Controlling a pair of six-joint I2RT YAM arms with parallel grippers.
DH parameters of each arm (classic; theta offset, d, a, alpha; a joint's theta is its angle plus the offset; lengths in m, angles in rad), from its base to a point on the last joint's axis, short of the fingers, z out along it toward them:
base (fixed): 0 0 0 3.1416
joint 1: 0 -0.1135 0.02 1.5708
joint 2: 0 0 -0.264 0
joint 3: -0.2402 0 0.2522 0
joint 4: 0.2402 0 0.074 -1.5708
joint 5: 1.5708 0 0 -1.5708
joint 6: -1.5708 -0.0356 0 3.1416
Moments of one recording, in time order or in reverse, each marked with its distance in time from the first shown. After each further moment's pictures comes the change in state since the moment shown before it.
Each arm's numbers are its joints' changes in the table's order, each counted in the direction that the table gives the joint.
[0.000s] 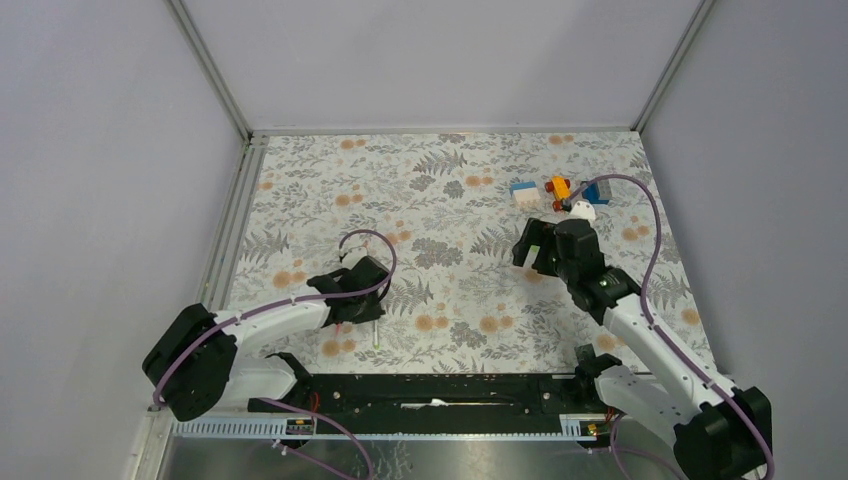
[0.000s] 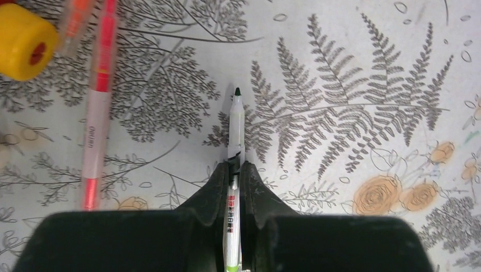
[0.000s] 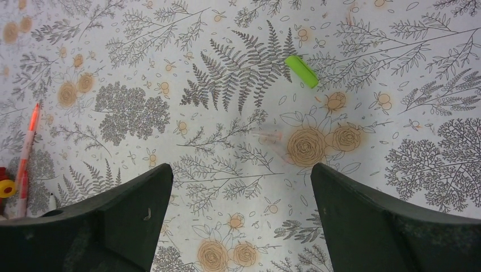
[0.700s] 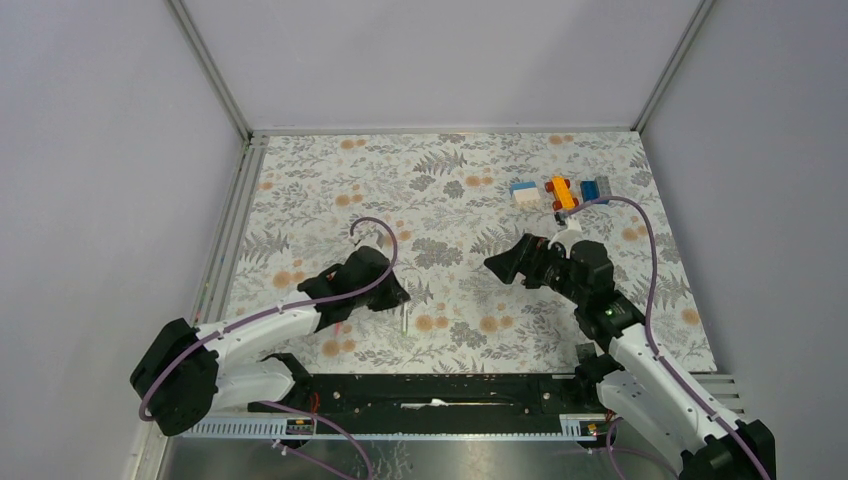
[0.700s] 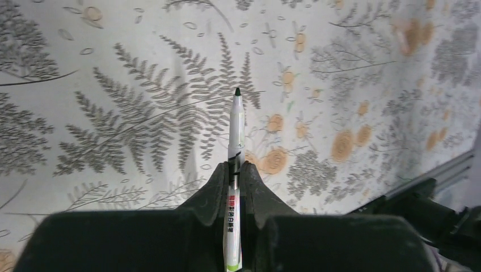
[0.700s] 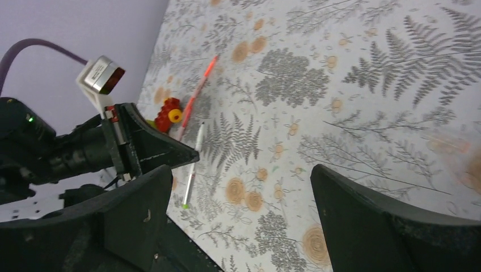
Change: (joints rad) left arm 0.013 -0.095 -0.003 -0.226 0.215 -0.023; right arm 0.000 -0.222 0.208 -0.294 -0.455 -0.146
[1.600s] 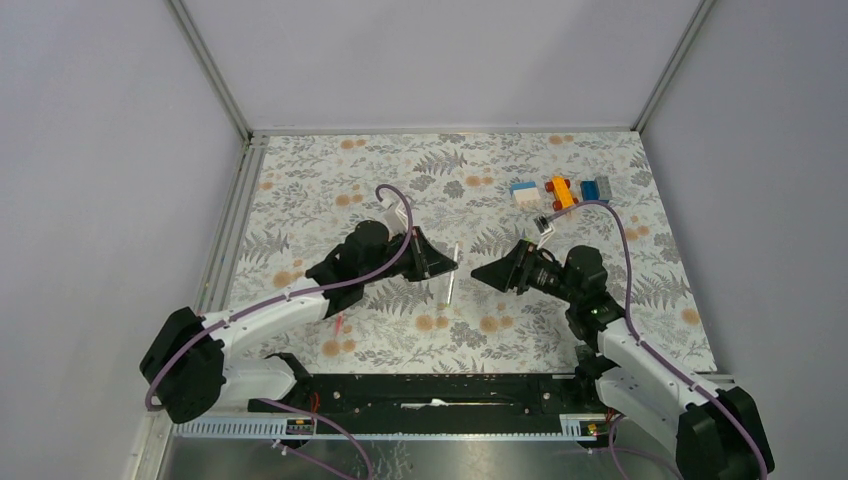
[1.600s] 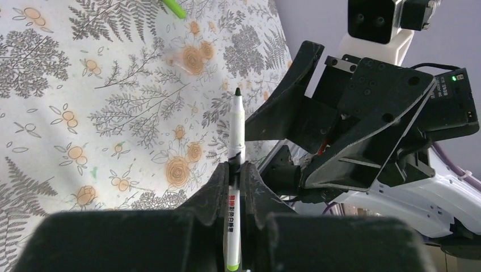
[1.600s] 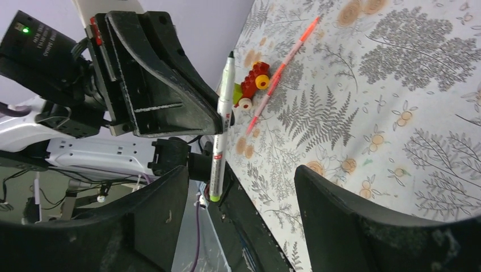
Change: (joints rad) left arm 0.015 0.070 -0.143 -0.424 0.327 0.016; right arm 0.000 0.117 0.138 -0.436 -0.353 -0.237
